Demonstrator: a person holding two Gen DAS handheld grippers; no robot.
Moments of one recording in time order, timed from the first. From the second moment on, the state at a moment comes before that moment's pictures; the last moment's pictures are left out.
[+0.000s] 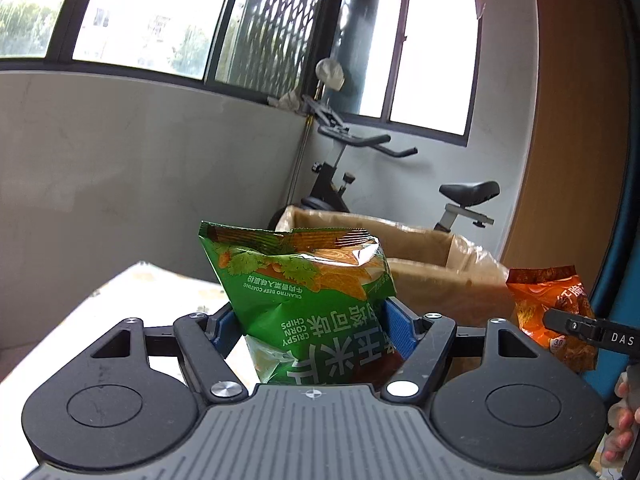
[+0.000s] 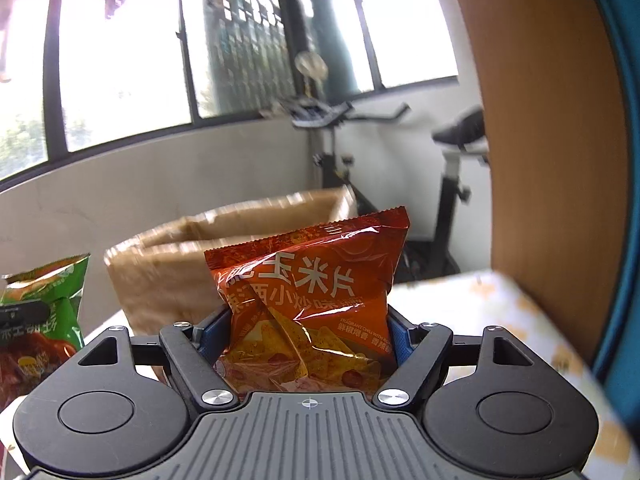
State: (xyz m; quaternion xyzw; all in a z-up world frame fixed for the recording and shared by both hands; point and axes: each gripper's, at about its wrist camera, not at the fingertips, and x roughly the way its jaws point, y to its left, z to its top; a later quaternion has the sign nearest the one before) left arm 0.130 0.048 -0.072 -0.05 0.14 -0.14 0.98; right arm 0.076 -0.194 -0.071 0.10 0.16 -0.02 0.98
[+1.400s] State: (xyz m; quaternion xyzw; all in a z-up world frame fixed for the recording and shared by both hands) left arm 0.315 -0.039 -0.035 0.09 0.24 -0.16 0.95; right arm 0.272 -0.169 -0.054 -0.05 0.23 0.02 0.97
